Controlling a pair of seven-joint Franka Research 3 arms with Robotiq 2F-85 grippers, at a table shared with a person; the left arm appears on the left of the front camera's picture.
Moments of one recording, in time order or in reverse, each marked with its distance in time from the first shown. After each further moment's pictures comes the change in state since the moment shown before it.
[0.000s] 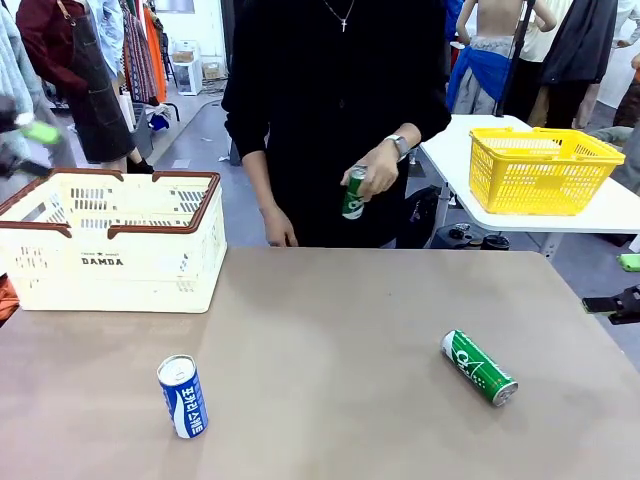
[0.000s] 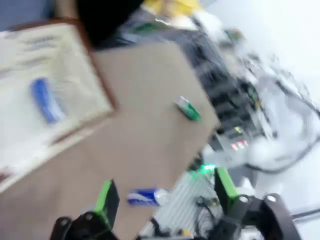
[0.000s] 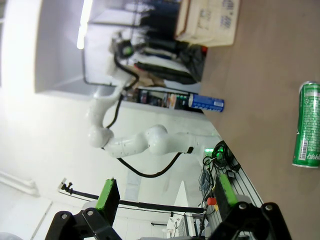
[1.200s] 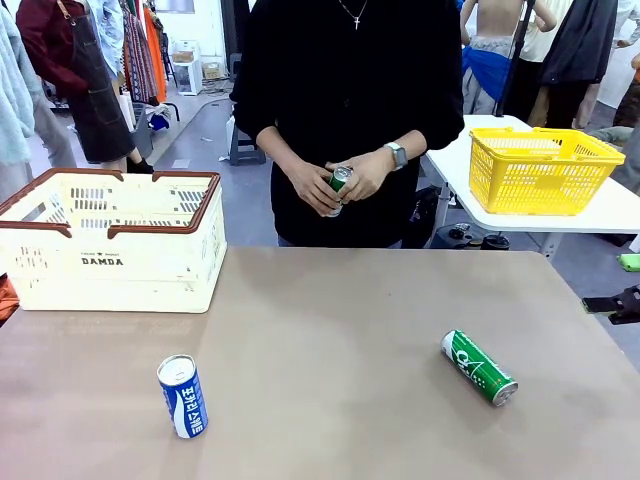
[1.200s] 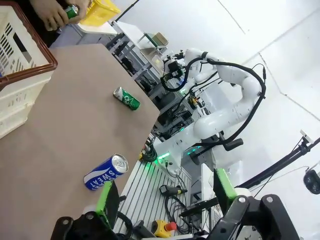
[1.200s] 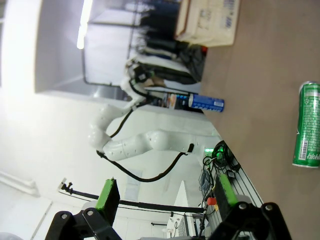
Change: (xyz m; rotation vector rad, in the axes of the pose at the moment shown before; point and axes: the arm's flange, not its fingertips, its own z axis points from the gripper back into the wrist) left arm -0.133 0.041 0.026 -0.298 -0.069 -0.068; right arm 0.000 0.000 0.000 0.000 0.000 0.000
